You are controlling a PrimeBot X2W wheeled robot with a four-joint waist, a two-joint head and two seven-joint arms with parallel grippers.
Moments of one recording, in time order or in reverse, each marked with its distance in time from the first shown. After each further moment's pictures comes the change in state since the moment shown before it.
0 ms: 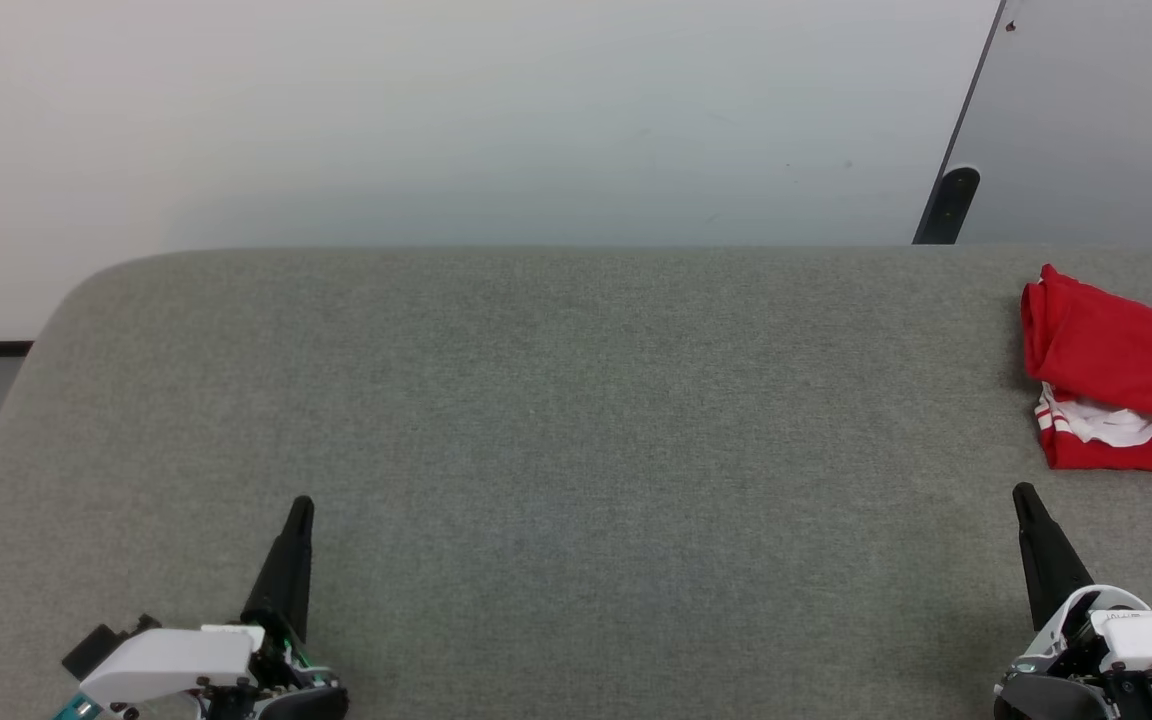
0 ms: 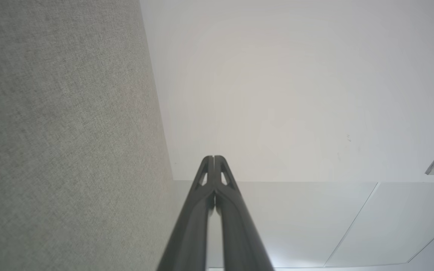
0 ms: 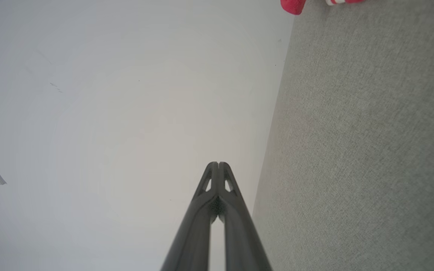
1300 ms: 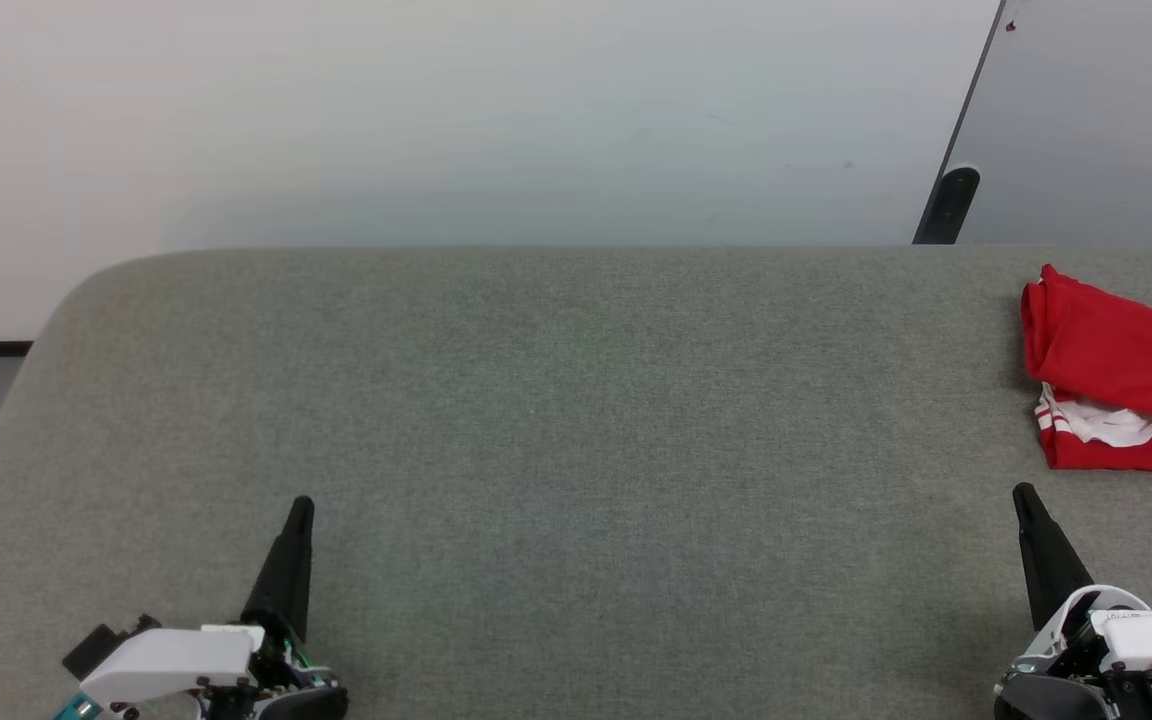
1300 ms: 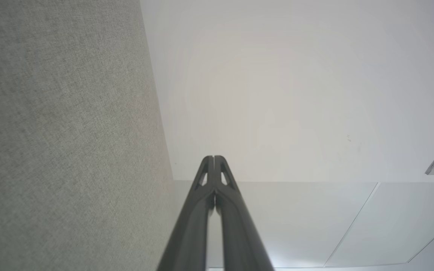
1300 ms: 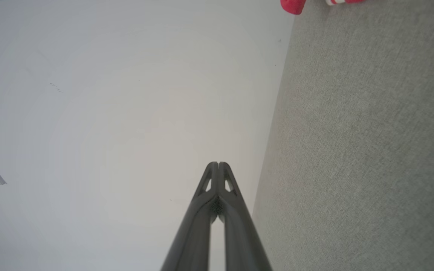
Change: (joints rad) left arm 0.000 0.000 0.000 0.000 0.000 0.000 0.000; right arm 0.000 0.000 0.000 0.000 0.000 0.000 0.000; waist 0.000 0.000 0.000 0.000
